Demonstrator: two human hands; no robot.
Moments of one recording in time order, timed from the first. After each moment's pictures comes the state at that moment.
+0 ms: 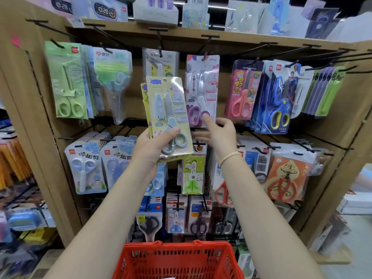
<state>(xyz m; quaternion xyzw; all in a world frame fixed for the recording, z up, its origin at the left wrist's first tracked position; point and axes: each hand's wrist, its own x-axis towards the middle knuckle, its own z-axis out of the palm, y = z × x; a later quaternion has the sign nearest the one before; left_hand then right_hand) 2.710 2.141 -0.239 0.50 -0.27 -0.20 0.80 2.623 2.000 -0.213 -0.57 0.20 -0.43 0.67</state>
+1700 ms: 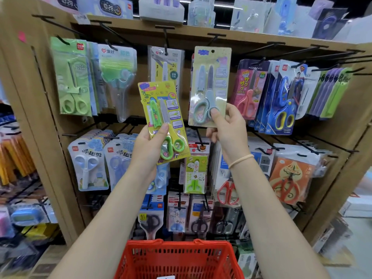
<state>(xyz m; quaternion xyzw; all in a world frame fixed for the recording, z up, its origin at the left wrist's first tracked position) 2.713 2.147 -0.246 0.49 -0.27 -0.16 0.81 2.611 2.003 -0.206 -0.65 0.12 -0.48 0.57</state>
